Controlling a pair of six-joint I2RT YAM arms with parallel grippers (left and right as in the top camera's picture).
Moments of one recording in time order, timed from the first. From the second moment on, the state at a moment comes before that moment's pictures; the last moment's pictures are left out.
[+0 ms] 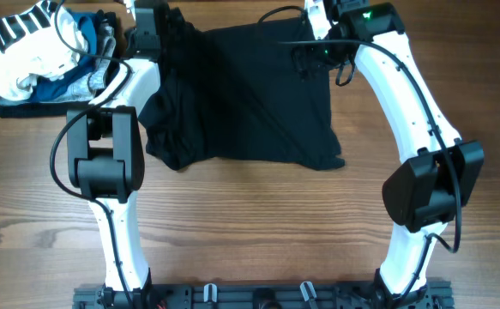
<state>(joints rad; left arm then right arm) -0.09 2.30 1.69 0.00 -0.19 -0.40 0.27 2.06 2.01 -1.10 0.02 -0.14</state>
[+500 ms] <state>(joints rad) -0.23 2.03 1.69 -0.44 -0.08 -0.39 0.27 1.91 2.01 -1.11 0.06 -0.14</state>
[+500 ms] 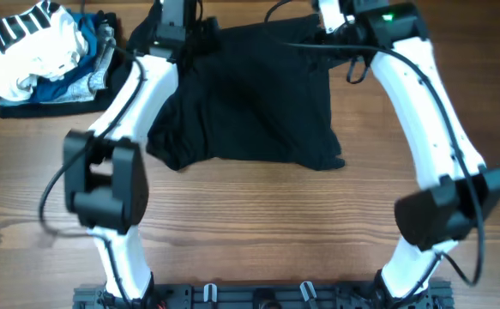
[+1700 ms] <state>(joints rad) -0.28 1.96 1.36 -1.09 -0.08 -0.54 0.26 1.90 1.49 -1.10 -0.20 0.05</state>
